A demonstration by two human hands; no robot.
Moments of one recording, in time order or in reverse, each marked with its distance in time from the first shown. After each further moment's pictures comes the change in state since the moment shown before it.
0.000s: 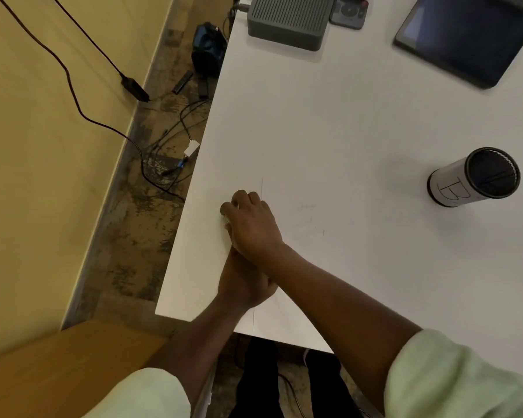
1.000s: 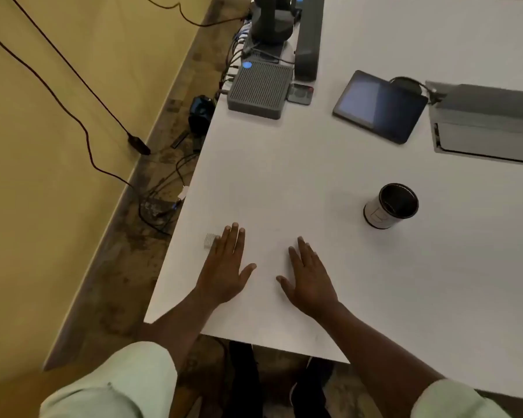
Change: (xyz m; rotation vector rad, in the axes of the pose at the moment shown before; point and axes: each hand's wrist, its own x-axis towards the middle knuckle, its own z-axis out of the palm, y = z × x) left_hand 0.022 0.010 -0.047 -0.073 -0.113 -0.046; right_hand -0.158 0.103 -0.064 -0.090 -0.054 0.246
